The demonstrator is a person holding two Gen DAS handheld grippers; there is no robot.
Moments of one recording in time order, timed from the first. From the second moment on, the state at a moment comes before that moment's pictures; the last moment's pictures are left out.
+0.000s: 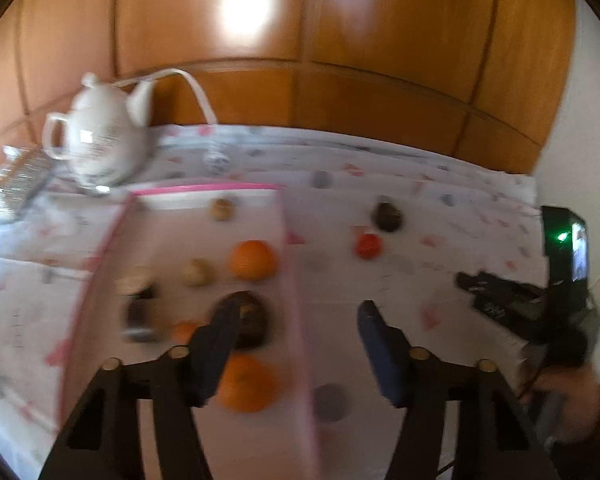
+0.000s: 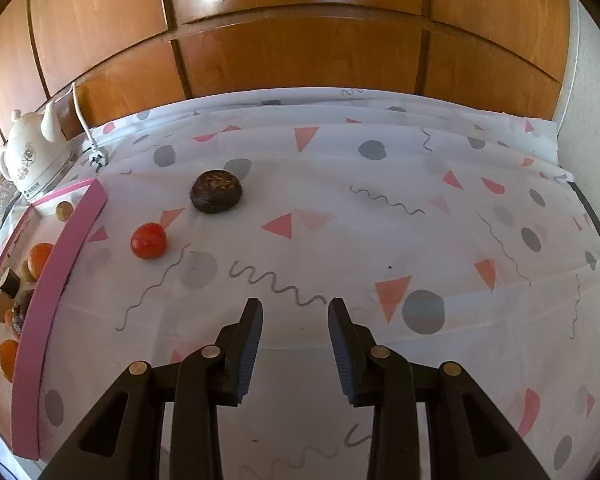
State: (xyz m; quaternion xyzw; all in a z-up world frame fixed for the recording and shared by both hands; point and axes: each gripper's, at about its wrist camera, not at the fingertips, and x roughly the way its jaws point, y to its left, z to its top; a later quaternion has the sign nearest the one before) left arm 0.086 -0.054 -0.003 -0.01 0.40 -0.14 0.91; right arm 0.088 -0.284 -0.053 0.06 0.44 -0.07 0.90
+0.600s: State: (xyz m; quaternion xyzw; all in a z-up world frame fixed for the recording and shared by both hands) left arm 0.166 -0.146 -0.050 -0.03 0.46 -0.16 0.87; right arm 0.114 -0.306 -0.061 0.07 0.43 -0.07 0.89
